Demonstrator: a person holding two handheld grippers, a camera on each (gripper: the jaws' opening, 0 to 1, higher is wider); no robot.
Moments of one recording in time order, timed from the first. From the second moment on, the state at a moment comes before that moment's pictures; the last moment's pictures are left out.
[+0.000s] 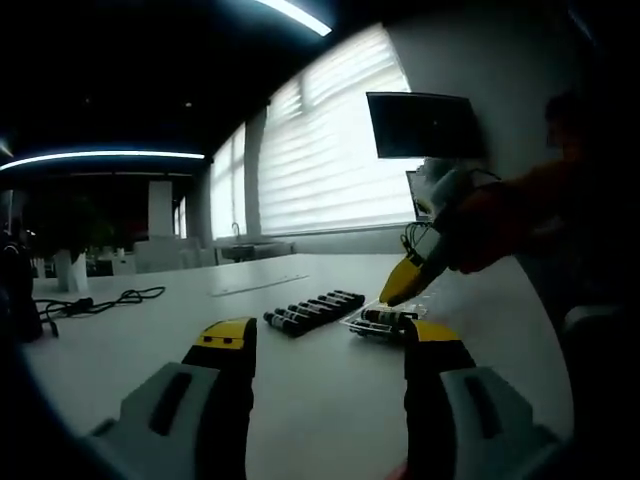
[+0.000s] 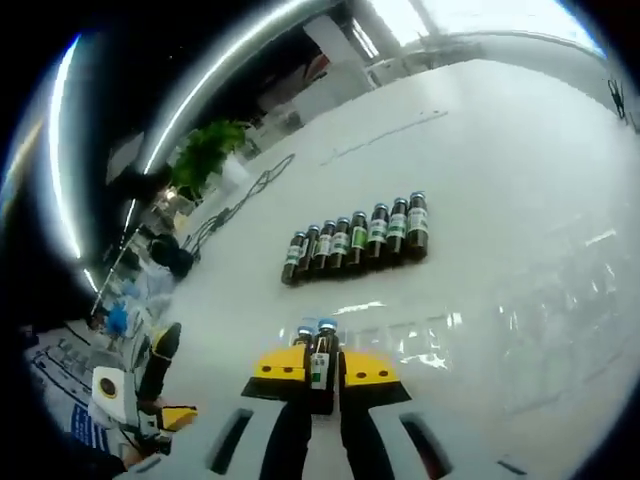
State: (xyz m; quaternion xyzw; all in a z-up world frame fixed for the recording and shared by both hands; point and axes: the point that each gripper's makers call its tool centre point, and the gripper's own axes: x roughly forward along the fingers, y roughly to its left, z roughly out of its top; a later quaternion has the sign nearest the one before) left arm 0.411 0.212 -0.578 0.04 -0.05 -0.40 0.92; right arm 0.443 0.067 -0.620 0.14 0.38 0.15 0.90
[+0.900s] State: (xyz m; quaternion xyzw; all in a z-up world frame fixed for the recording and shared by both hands) left arm 0.409 0.214 -0.576 0.03 -0.05 -0.40 0.92; right arm 0.431 0.086 -0.627 0.11 0.40 0.17 0.89
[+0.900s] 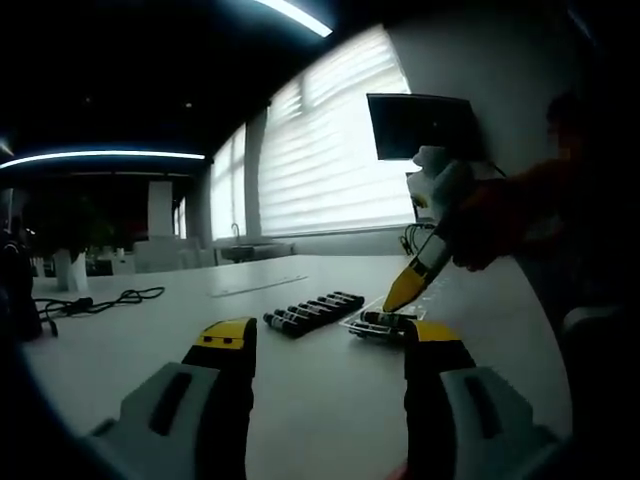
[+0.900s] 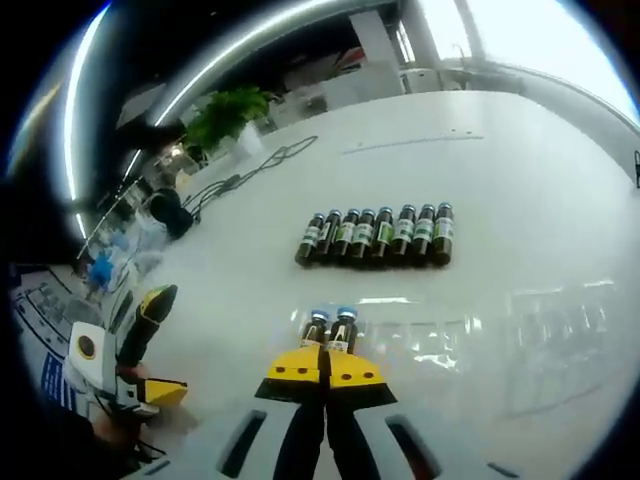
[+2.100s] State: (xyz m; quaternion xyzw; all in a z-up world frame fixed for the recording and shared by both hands) left arm 0.407 0.212 -0.579 0.04 -0.04 -0.40 0.92; right arm 0.439 0.077 -0.597 -0.17 0.34 0.32 0.87
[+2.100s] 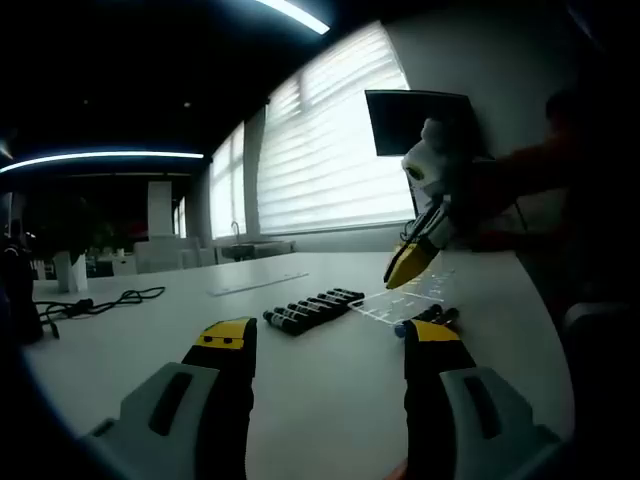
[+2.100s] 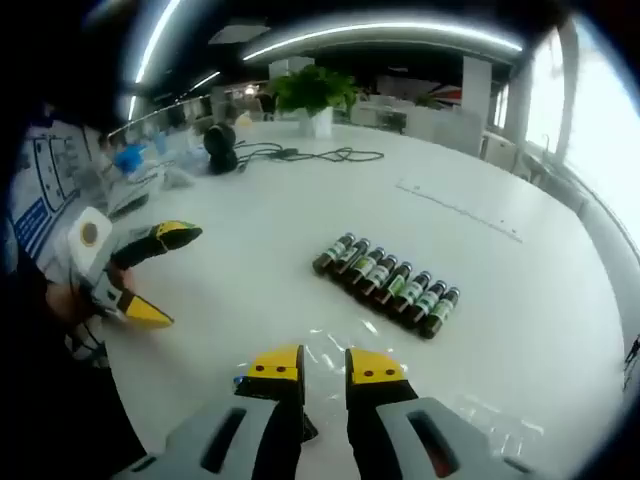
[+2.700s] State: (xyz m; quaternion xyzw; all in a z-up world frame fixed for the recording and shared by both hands) left arm 0.408 0.215 -0.577 0.04 -0.04 -0.39 0.92; right arm 0.446 0.093 -0.642 -0.32 0.40 0.43 0.74
